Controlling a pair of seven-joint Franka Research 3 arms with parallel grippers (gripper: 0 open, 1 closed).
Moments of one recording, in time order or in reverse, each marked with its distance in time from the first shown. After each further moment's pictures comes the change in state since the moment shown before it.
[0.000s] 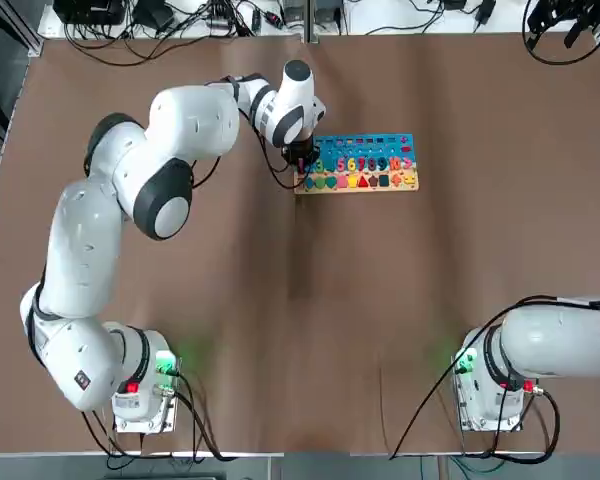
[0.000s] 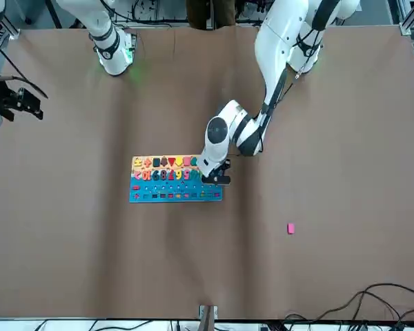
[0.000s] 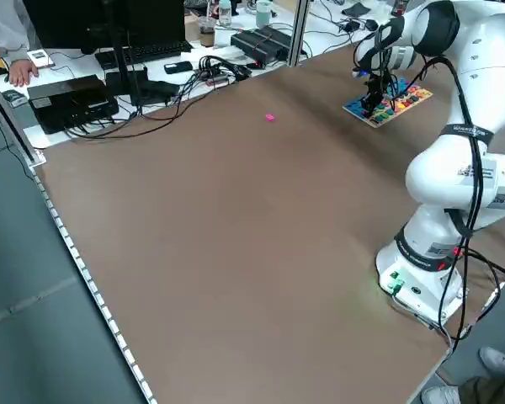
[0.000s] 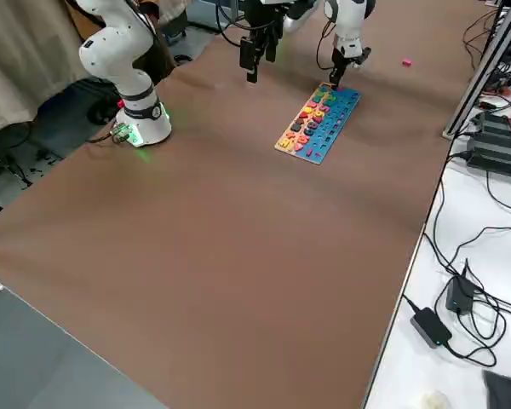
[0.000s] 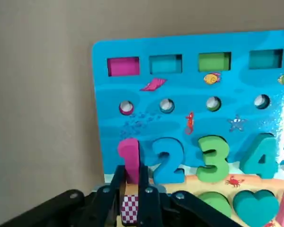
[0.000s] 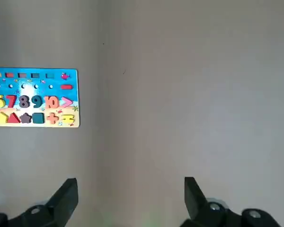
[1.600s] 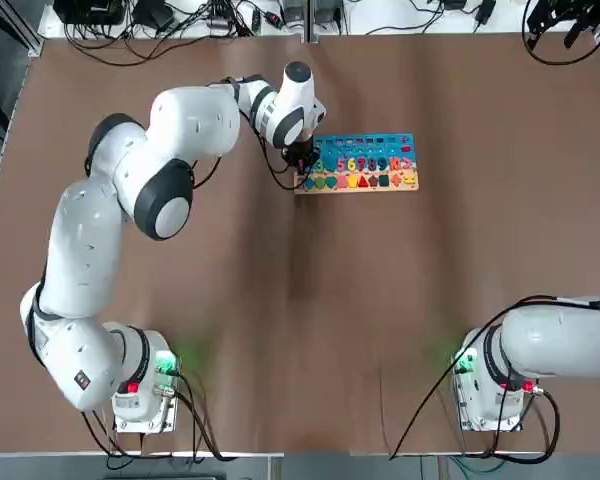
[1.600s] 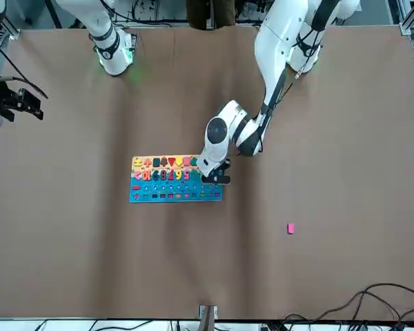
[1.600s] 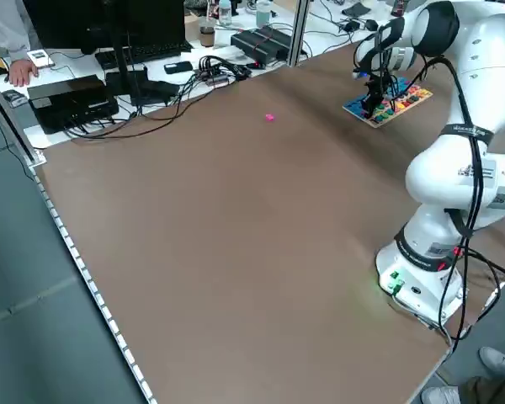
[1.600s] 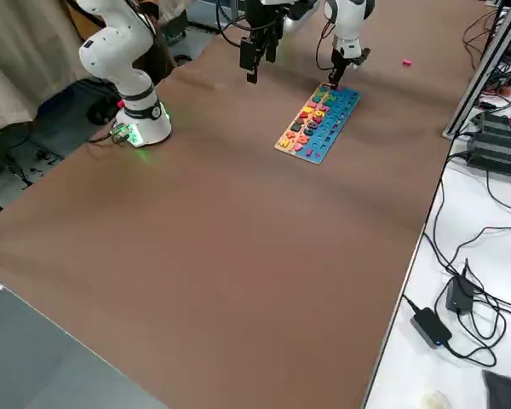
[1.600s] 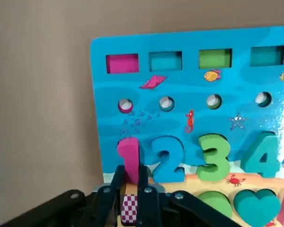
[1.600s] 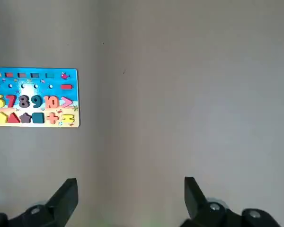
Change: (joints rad) left arm -0.001 0.002 -0.001 0.000 0.000 -0.001 0.000; right arm 0.000 0.001 0.000 0.000 0.000 0.000 0.000
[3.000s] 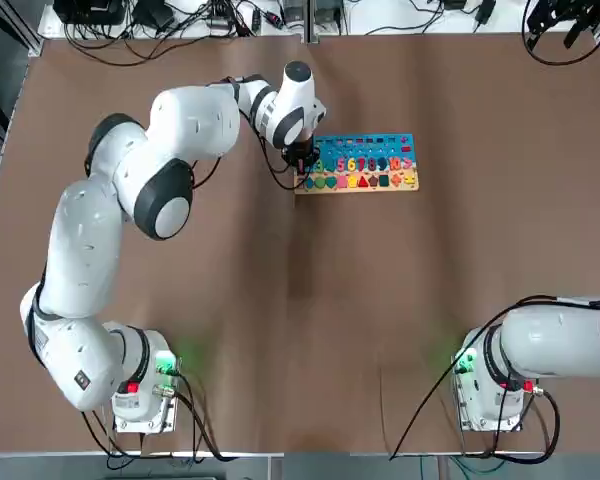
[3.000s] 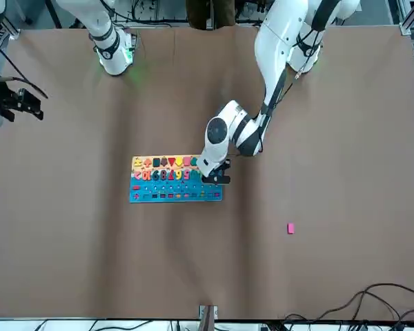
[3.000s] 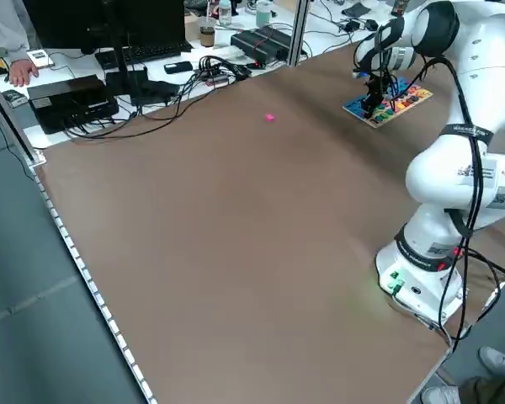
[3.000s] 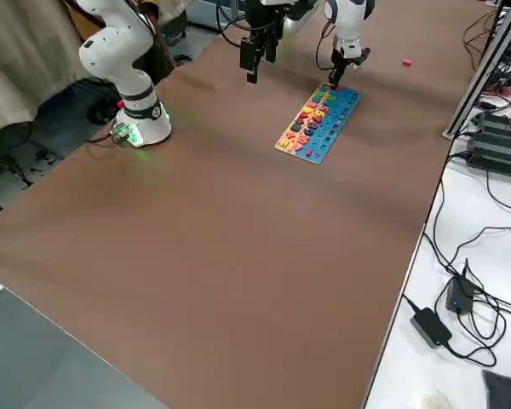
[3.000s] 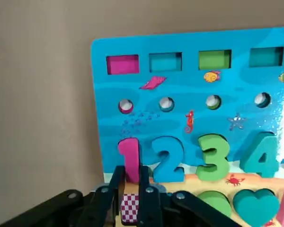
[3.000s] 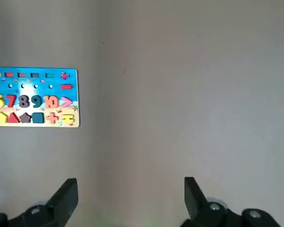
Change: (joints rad) left arm 0.001 -0.002 0.000 0.003 0.000 -0.008 0.000; right arm 0.000 0.001 0.000 0.000 0.000 0.000 0.000
